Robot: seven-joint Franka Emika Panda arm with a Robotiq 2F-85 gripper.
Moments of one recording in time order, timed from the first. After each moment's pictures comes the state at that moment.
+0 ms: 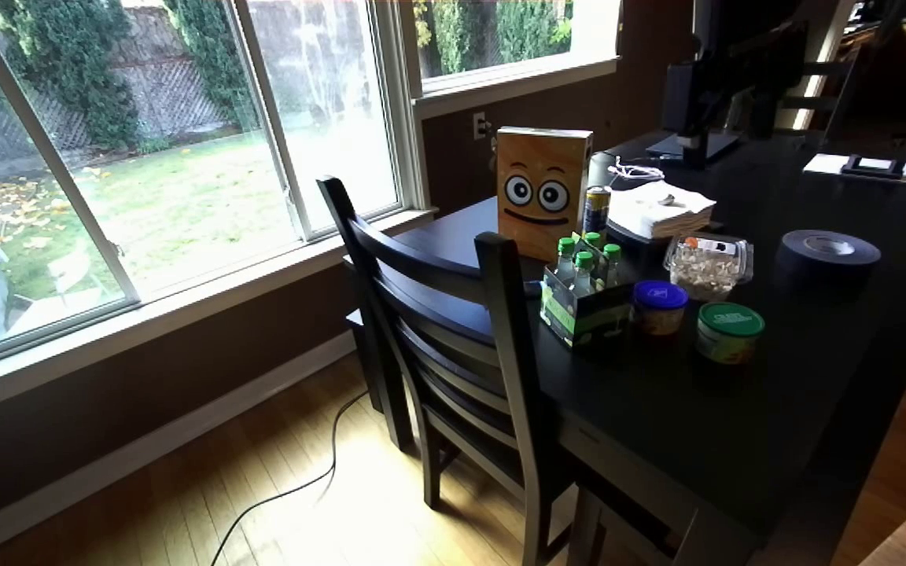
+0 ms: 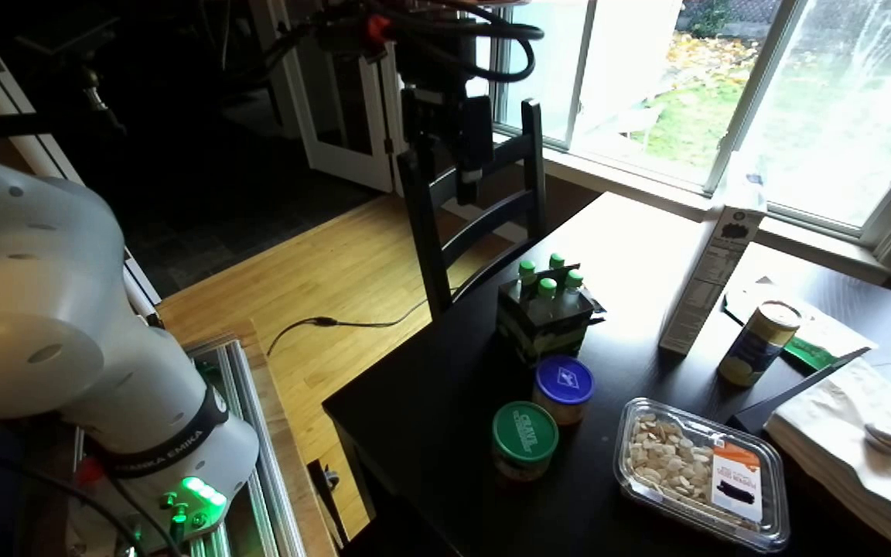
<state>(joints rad) -0.03 -0.53 0.01 -2.46 -0.19 1.88 0.09</state>
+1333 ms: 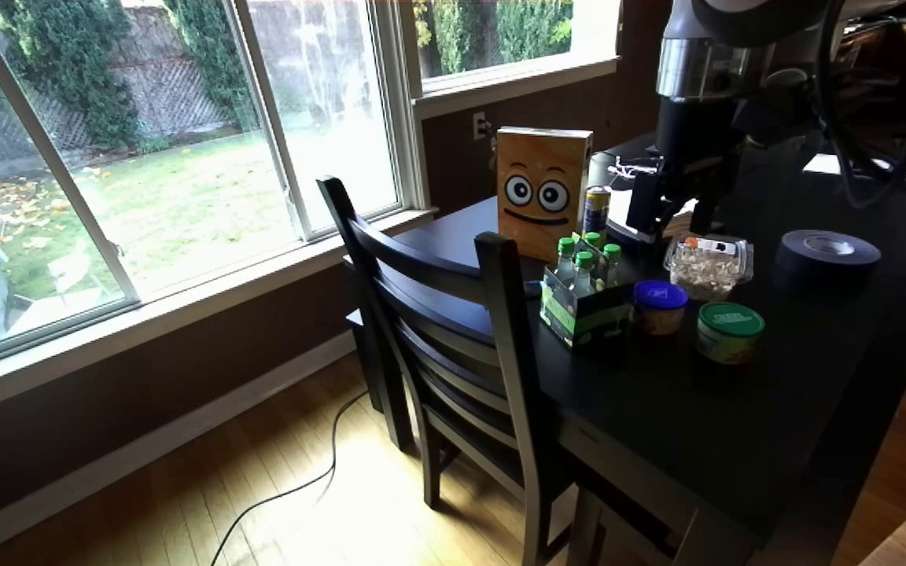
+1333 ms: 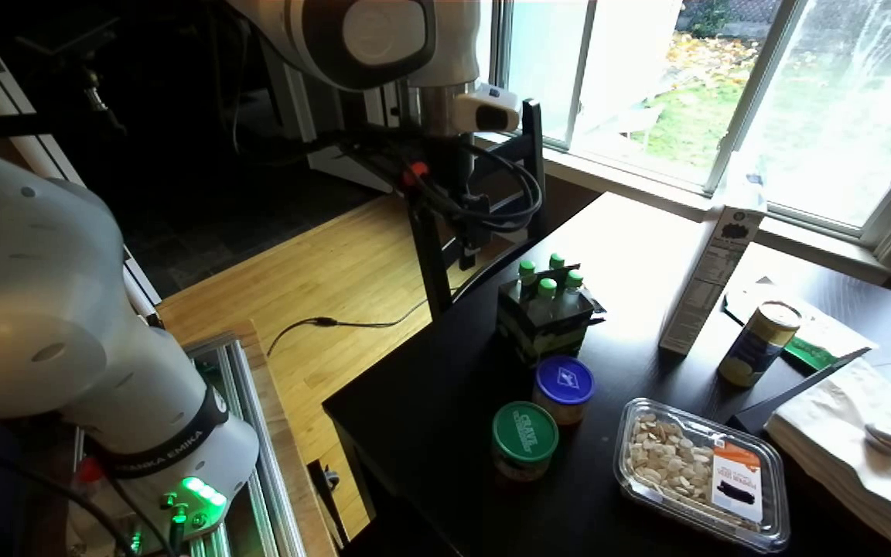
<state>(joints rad) -0.02 -0.43 -0.02 -2.65 -0.09 2.23 -0.05</state>
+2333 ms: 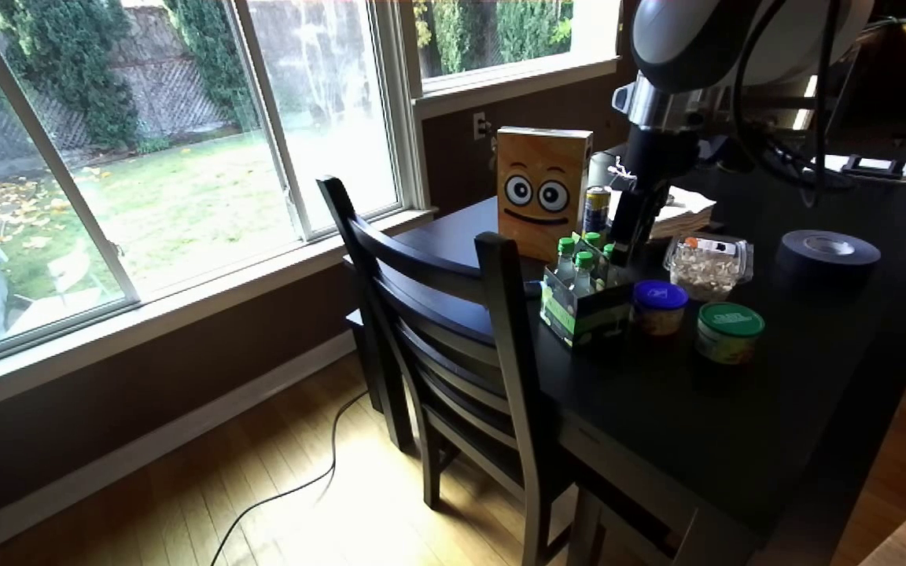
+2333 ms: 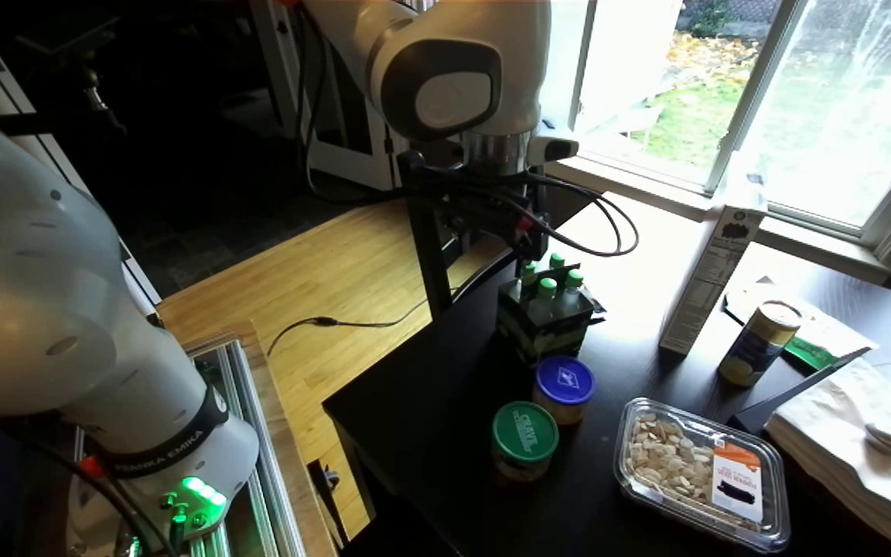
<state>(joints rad) 0.04 -0.17 -0.14 -2.54 0.05 2.44 -0.58</state>
